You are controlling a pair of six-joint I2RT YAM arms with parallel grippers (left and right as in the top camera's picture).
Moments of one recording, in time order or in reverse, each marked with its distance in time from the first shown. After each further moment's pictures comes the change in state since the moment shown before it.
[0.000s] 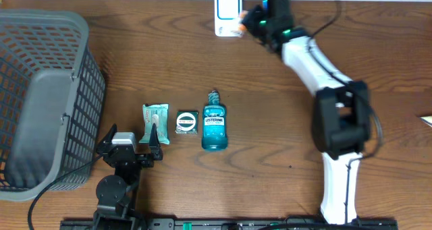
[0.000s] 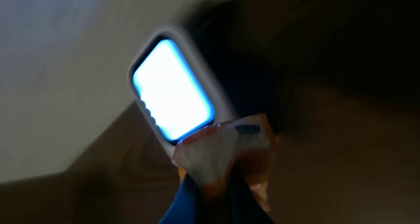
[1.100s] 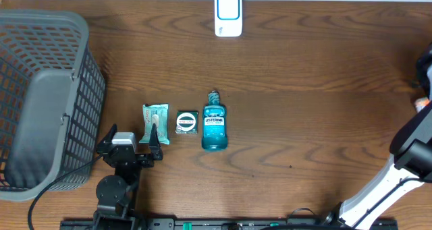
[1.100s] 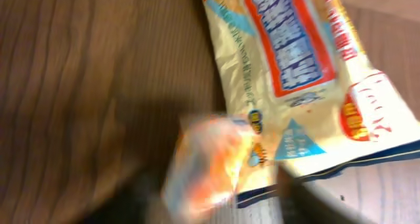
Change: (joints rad) left arm 0.000 0.000 0.000 0.000 0.000 0.000; right arm -0.793 -0.087 -0.056 -0.570 0.795 -0.192
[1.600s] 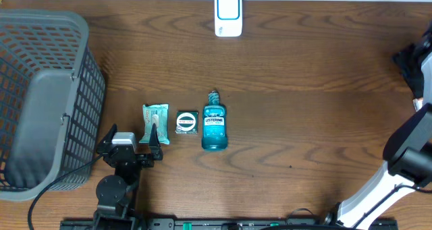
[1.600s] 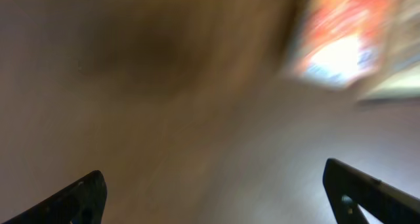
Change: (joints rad) left arm 0.000 0.000 0.000 0.000 0.000 0.000; right arm 0.090 -0.105 0.007 -0.077 -0.437 -0.059
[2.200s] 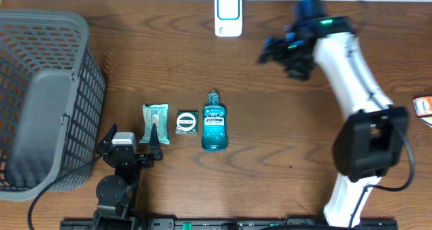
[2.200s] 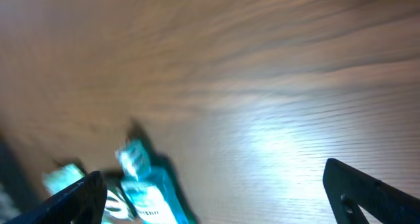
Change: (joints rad) left arm 0.000 0.000 0.000 0.000 0.000 0.000; right arm 0.675 -0.035 0.015 -0.179 -0.458 -0.180
